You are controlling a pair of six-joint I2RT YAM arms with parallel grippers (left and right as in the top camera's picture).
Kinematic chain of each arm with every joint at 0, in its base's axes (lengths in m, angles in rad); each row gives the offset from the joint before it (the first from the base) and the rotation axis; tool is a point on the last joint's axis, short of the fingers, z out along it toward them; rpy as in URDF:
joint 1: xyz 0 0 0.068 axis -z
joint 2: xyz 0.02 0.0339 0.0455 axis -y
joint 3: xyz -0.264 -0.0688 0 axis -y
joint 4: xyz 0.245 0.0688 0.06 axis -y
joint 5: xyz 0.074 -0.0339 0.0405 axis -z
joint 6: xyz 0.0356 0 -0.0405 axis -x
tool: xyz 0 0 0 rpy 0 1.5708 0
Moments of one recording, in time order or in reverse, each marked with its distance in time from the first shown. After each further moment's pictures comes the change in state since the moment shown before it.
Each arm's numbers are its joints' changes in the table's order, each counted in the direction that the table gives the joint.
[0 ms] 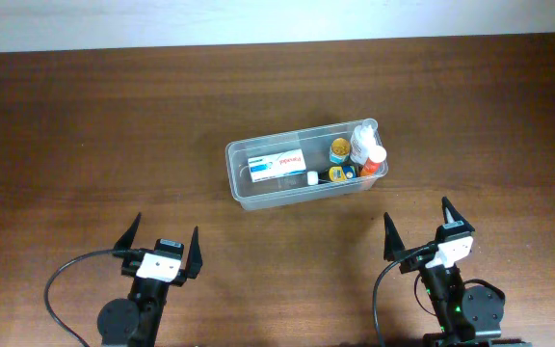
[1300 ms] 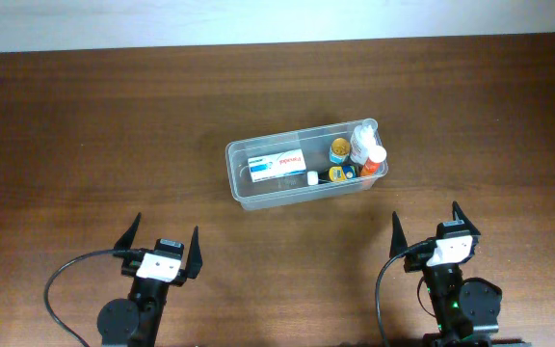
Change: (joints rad) left arm 0.000 0.000 0.000 0.000 0.000 0.000; right arm 0.000 0.002 -0.001 -0.081 0.121 0.082
